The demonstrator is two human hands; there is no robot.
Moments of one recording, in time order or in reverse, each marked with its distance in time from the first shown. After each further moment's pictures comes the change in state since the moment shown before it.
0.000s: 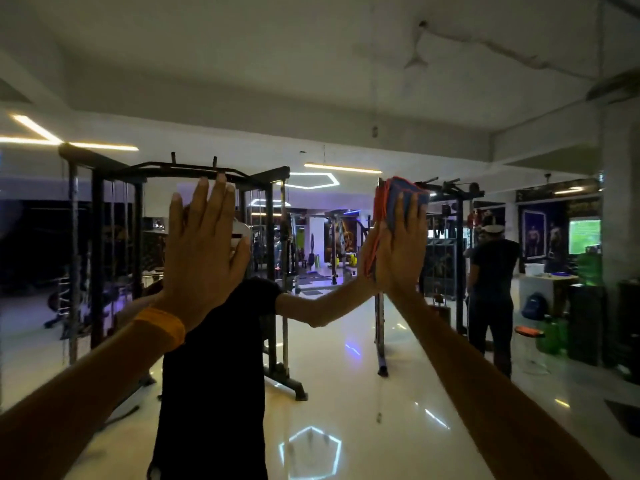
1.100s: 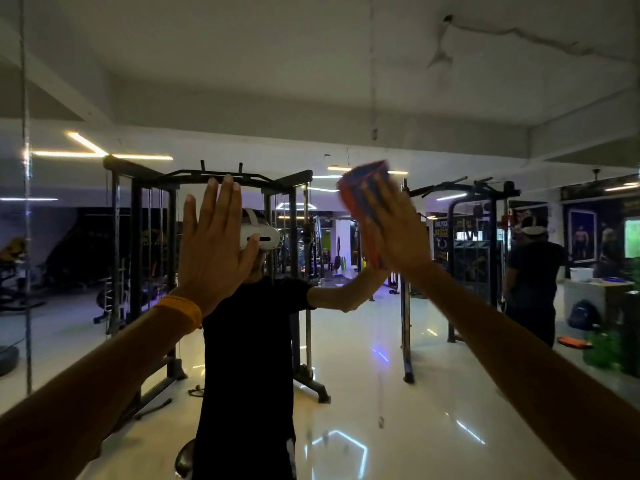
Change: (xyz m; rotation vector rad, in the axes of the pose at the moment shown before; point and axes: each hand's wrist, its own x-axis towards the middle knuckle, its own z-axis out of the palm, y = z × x) left_hand 0.011 0.012 0.007 0.094 -0.037 -0.050; right_hand 0.044 0.012 -0.011 -0.095 -0.142 -0.587
